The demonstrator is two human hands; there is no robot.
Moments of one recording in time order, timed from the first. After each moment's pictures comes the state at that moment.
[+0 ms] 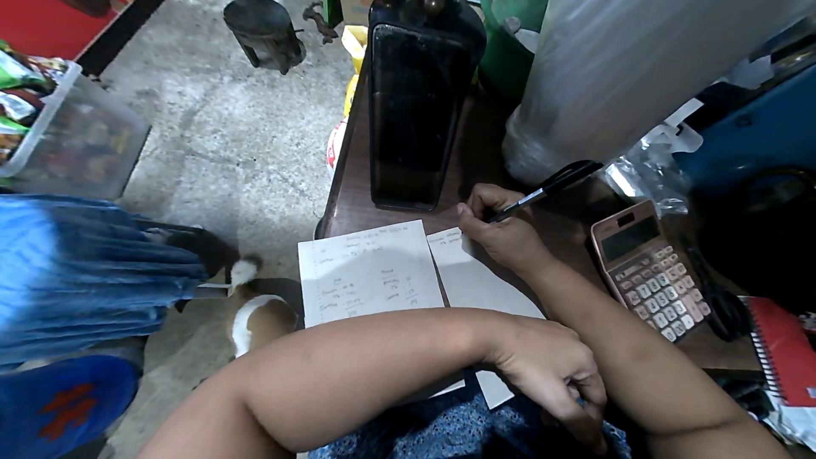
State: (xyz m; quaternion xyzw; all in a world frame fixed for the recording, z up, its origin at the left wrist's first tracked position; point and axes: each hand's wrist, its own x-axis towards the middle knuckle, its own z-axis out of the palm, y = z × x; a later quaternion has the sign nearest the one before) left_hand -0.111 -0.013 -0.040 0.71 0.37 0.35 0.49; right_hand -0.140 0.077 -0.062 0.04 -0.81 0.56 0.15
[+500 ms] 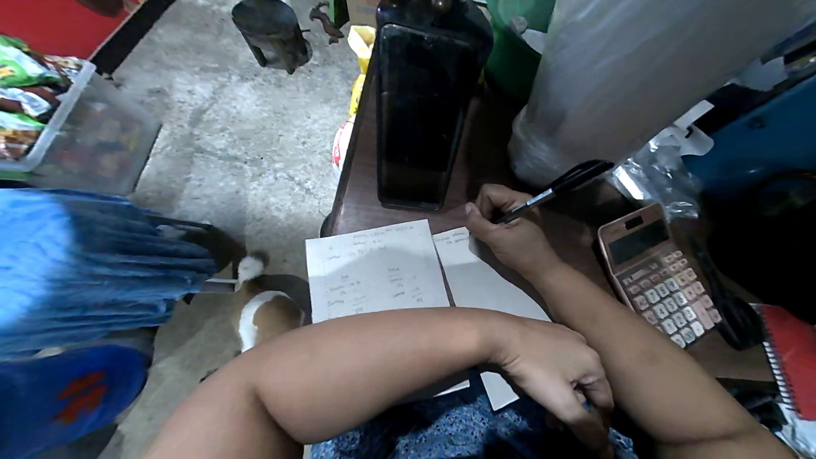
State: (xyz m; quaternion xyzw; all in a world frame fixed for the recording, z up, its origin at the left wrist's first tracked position) left_hand -0.111 -0.015 -0.040 0.70 0.37 0.36 0.49; right_hand -0.139 0.077 -0.060 0.04 -0.81 0.57 0.14
